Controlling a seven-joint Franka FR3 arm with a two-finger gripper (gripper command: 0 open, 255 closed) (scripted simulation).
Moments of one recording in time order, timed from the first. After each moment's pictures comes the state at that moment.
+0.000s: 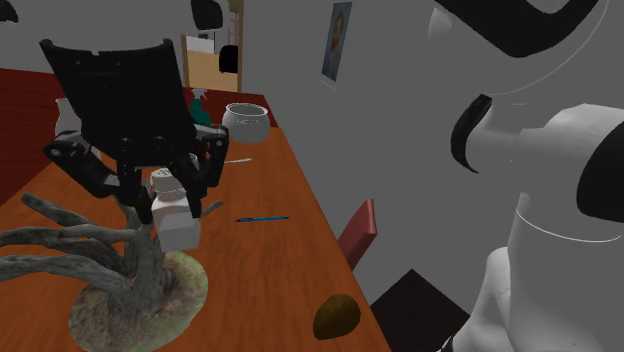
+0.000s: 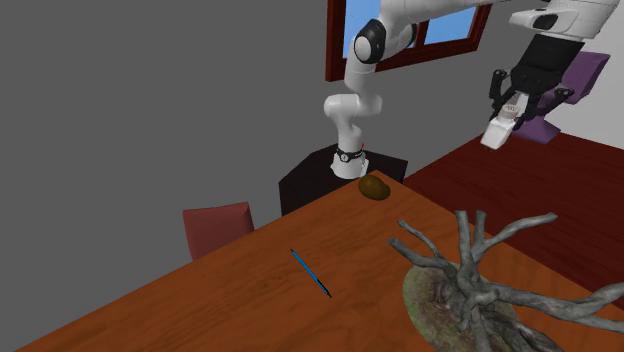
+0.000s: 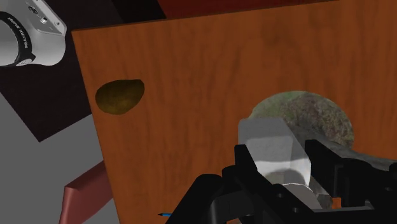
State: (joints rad) arm 0.53 0.32 0.63 -1.10 -0.29 1.26 1.49
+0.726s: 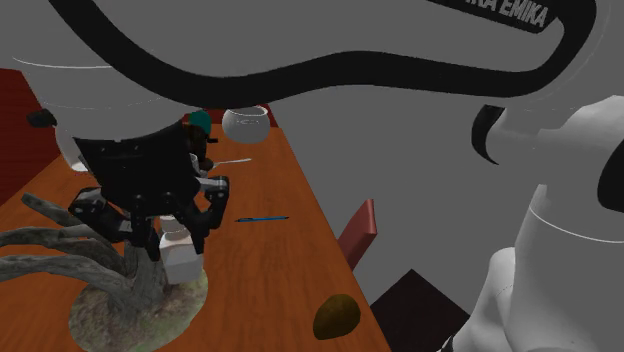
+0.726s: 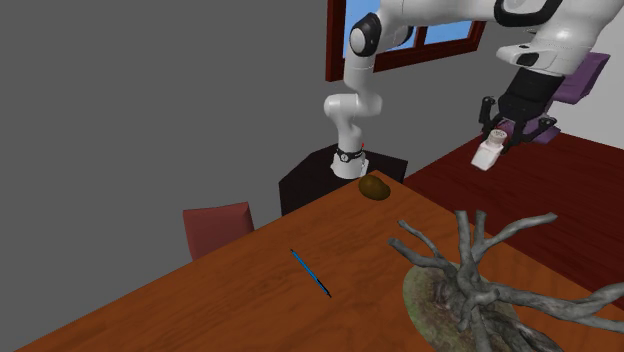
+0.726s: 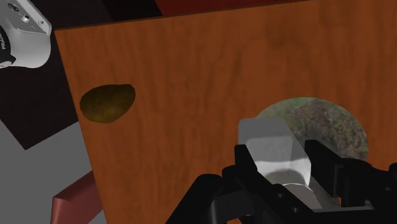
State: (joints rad) arm 0.47 0.24 0.63 -1.37 -0.24 1.46 1.49
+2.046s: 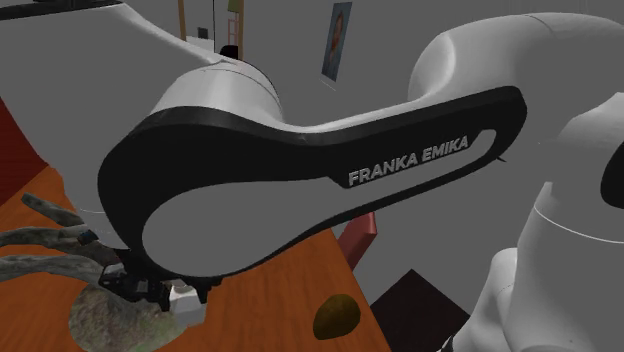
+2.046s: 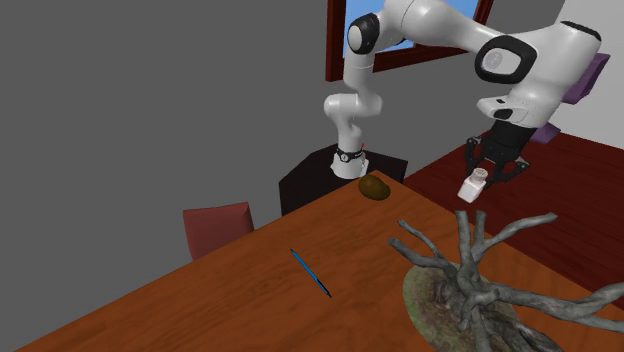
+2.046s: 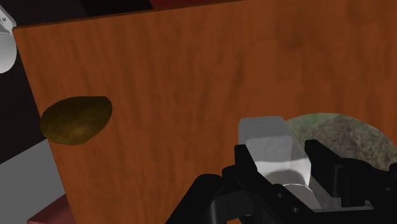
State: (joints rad) arm 0.43 0.21 0.62 -1.67 -0.22 1.73 1.51
